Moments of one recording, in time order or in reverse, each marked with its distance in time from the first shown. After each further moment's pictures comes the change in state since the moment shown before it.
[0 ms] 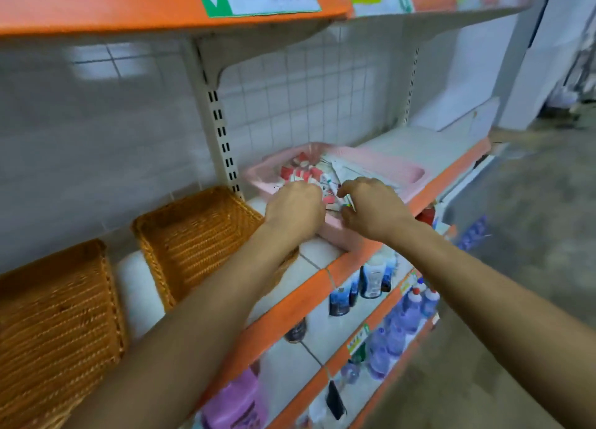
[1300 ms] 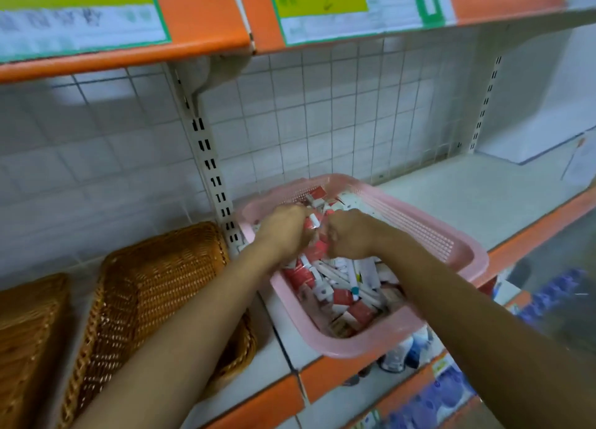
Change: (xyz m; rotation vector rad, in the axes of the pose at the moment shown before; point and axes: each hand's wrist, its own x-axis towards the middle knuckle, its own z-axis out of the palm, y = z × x) left_hand 0.117 -0.027 0.047 -0.147 -0.103 -0.209; right_hand 0.147 0.048 0.028 0.186 -0.432 -0.308
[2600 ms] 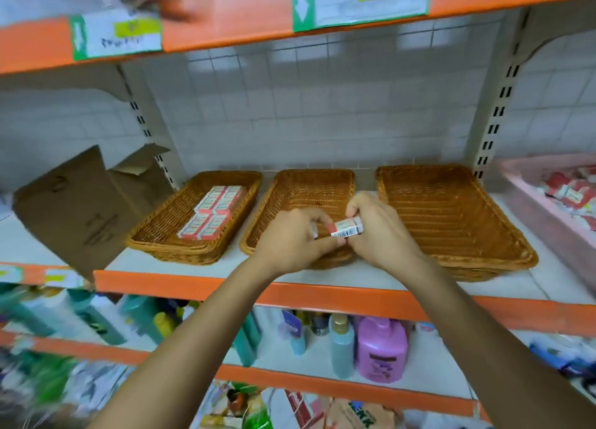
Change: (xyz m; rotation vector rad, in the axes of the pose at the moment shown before) left_hand -0.381 -0.142 -0.112 -0.119 0.253 -0.538; right_hand -0.090 -0.320 0.129 0.289 0.175 -0.479
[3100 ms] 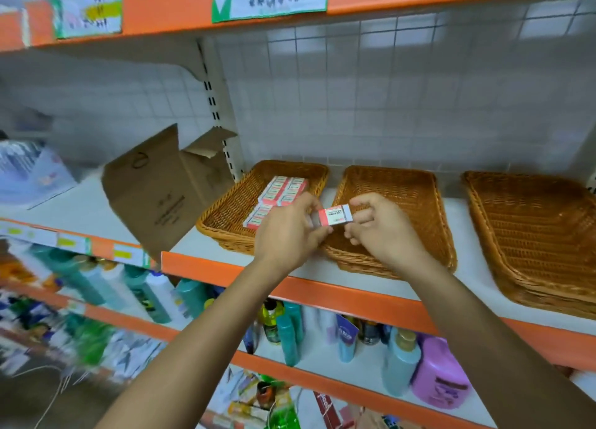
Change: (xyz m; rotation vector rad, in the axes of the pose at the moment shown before) left_hand -0.028 -0.109 -0.045 0.141 0.279 -0.228; right_hand 0.046 -0.089 0.086 0.515 -0.088 0.192
